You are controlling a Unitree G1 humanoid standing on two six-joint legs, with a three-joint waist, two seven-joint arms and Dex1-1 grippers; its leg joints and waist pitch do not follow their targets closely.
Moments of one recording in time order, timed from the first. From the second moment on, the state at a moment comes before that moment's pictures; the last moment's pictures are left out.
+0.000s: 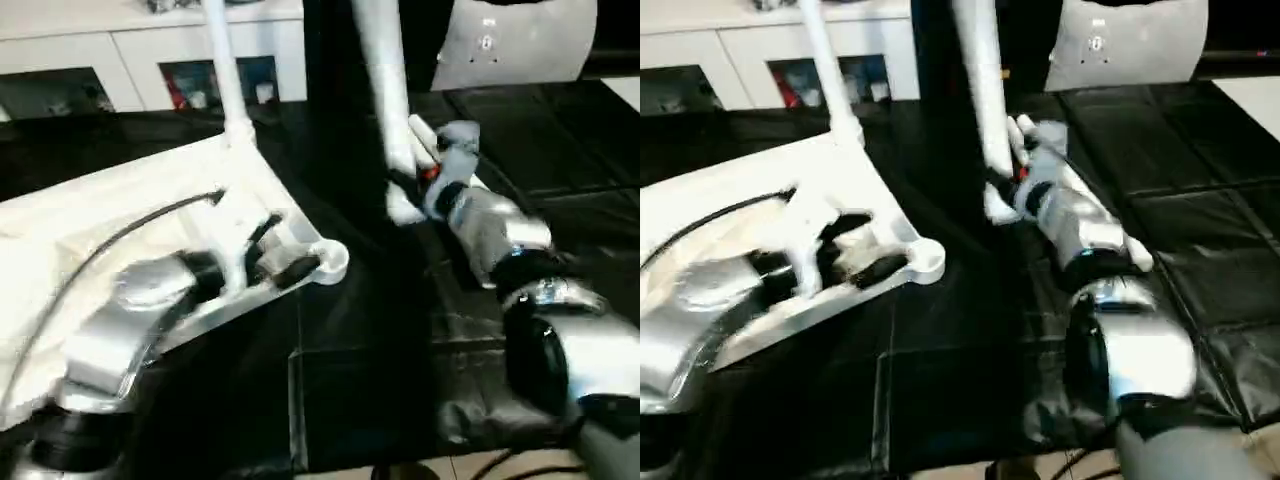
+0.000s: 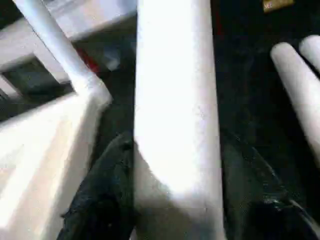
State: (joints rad) left arm -0.36 0.37 -0.10 -0.29 -0.27 0.64 -0.59; right arm -0.97 -0.17 -0.30 1.01 0.32 0.23 0.57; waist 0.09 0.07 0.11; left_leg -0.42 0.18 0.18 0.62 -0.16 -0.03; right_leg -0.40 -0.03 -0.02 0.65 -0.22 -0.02
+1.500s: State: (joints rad) left arm -0.62 0.09 0.19 -0.20 -1.01 0.97 -0.64; right arm -0.40 -0.29 -0.15 -0.12 1.01 1.02 0.98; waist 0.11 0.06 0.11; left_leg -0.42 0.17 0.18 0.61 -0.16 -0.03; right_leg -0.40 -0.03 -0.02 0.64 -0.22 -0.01
